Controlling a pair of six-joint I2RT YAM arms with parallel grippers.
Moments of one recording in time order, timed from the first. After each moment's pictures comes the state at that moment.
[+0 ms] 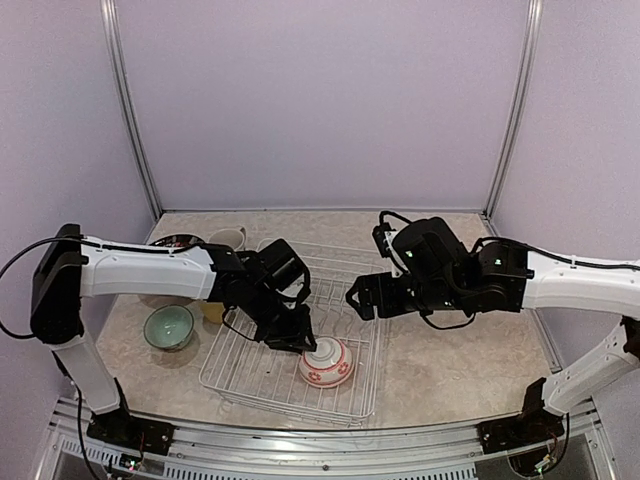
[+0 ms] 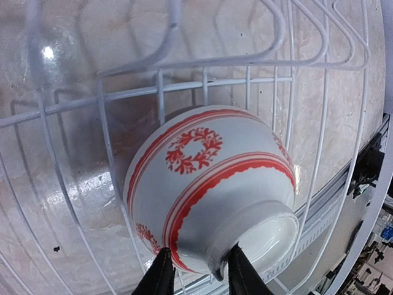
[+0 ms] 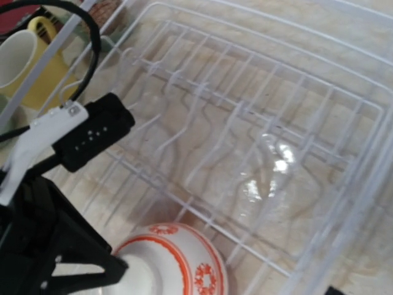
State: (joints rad) left arm -0.97 1.77 1.24 -0.60 0.29 -0.81; right arm 1.10 1.33 1.10 -0.49 0.29 0.65
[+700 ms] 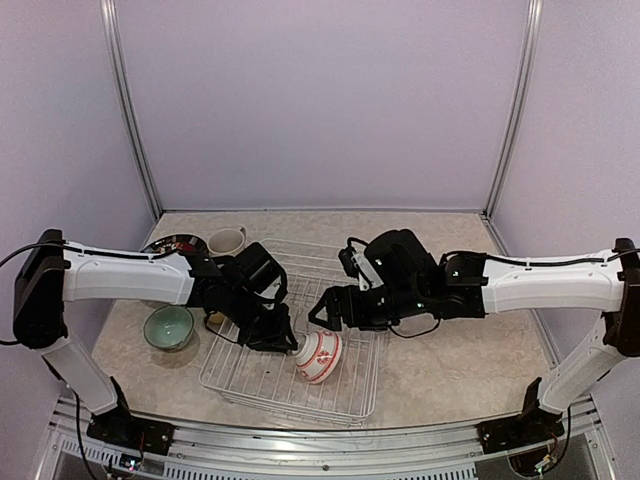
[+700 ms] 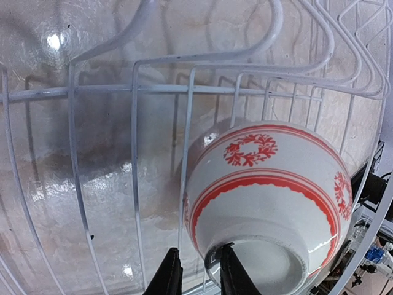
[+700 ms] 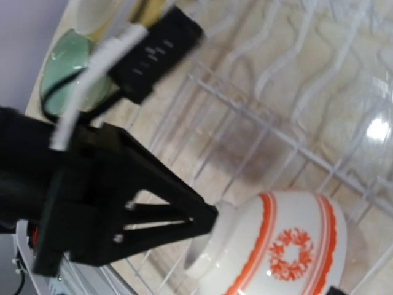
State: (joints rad) left arm -0.91 1.64 1.05 -0.51 0.28 -0.90; right arm 1.08 1.50 1.08 -0.24 -0.08 0.81
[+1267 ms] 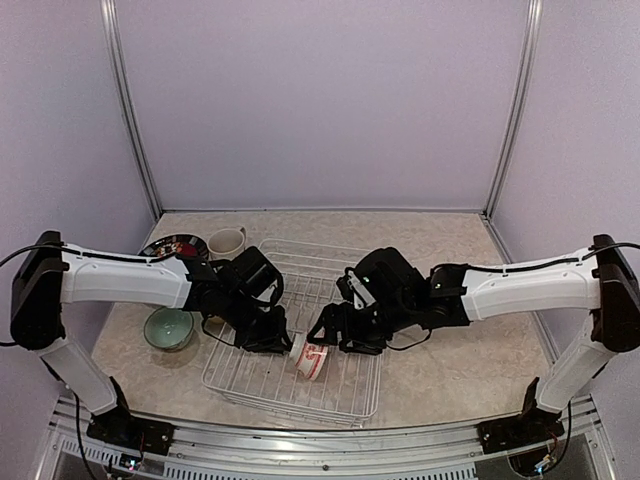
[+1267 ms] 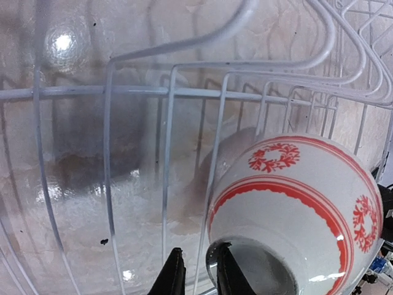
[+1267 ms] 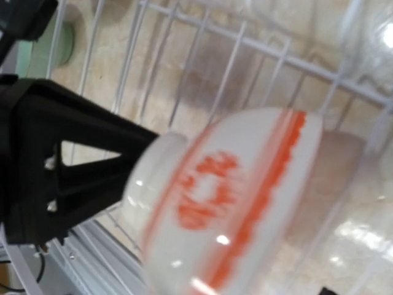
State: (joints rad) left arm -0.91 1.63 1.01 -0.49 0.25 -0.92; right arm 1.06 1.59 1.03 -0.22 -0.22 1.00
